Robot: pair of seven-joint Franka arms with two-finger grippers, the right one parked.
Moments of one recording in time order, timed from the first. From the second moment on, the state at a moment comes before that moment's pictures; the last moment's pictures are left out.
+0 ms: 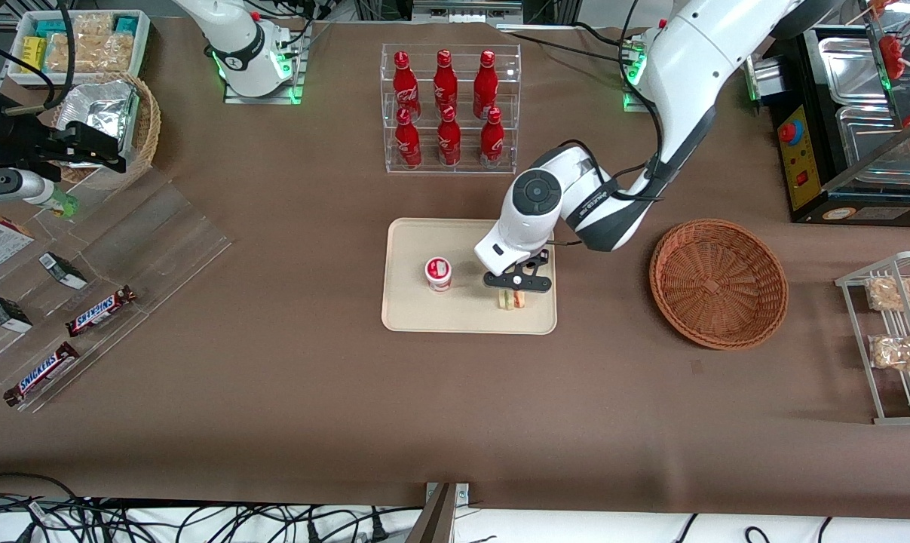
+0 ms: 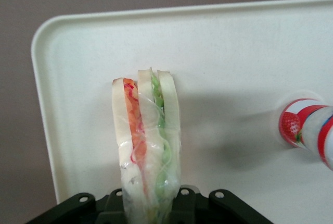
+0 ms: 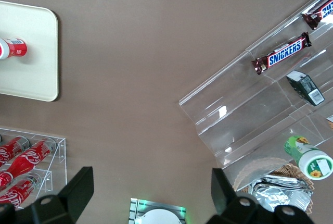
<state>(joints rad) -0.16 0.72 -0.55 -1.70 0.40 2.28 -0.81</state>
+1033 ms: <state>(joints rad) -0.13 0.57 -0.55 -1.61 0.44 2.13 -1.06</state>
